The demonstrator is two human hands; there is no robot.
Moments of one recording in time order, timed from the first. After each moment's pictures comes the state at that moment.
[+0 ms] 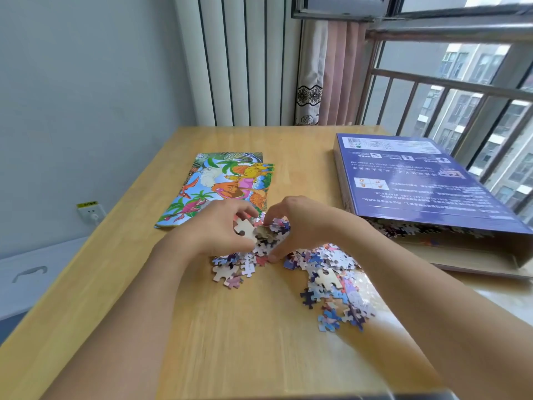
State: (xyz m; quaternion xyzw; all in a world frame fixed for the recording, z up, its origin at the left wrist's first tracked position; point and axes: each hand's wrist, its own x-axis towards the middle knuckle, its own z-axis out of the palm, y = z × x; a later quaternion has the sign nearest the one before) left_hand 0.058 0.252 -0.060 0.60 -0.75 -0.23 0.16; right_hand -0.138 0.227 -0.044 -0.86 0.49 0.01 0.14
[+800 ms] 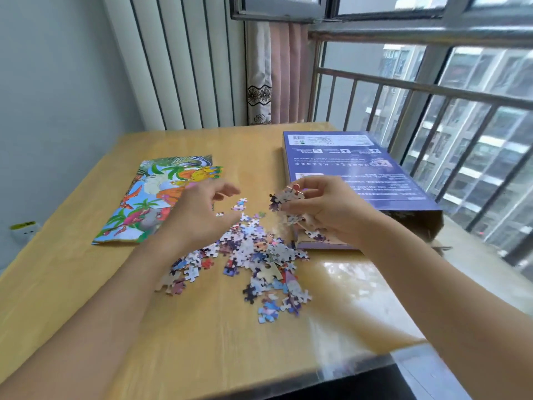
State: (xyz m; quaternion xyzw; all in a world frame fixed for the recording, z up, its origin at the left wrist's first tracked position) left_hand -0.010 0.250 -0.050 0.55 -0.75 -0.19 0.32; right_hand -0.251 0.260 -0.038 -0.56 0.52 -0.42 0.49
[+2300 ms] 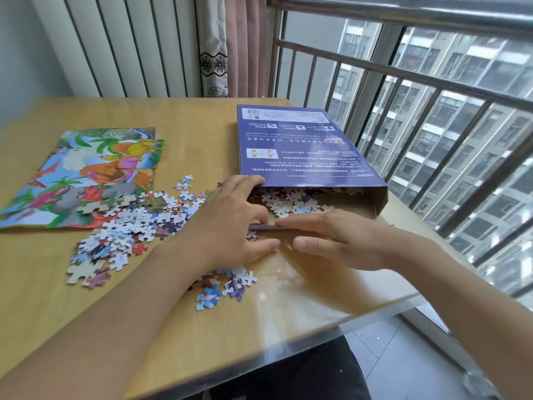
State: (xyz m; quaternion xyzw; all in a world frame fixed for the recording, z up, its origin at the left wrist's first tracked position) left_hand -0.115 0.269 -0.087 0.39 -0.90 -0.05 0.19; right_hand -0.351 0.320 -0.058 -0.85 0.49 -0.02 0.20
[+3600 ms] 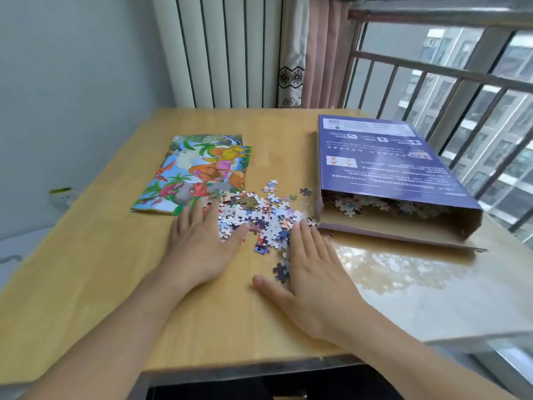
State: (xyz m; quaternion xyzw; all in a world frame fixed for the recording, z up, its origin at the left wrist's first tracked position) left_hand 0.029 0.298 -0.109 0.72 -0.67 -0.12 0.12; right_hand -0.171 0.362 -0.097 -0.78 0.62 -0.03 0.12
